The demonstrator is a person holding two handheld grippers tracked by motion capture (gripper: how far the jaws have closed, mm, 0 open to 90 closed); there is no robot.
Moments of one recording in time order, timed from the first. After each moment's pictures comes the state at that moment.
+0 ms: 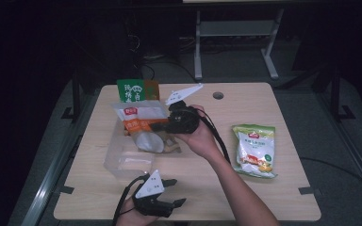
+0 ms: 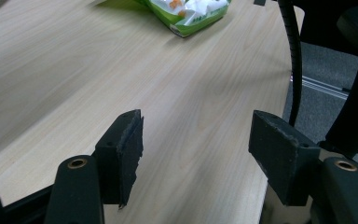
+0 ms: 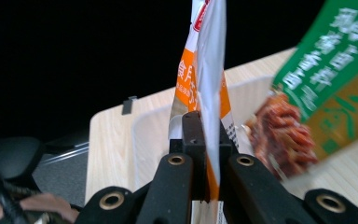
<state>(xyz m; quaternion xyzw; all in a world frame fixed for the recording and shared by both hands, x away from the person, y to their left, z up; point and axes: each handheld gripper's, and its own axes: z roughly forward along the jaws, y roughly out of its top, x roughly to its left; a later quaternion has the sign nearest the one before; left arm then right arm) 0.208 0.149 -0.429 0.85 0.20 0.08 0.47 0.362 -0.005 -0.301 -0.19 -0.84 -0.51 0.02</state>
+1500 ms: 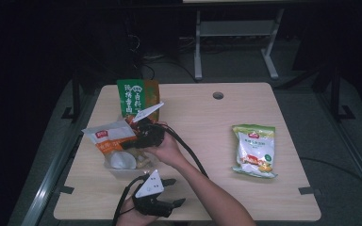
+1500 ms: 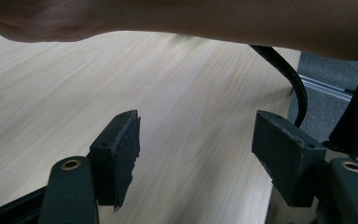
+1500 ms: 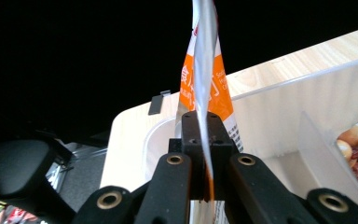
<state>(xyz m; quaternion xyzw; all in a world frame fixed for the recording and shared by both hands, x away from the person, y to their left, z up) 0.209 0.150 -0.434 0.85 0.21 0.08 0.47 0.379 0.088 -0.379 -0.15 -0.83 -0.52 0.12</state>
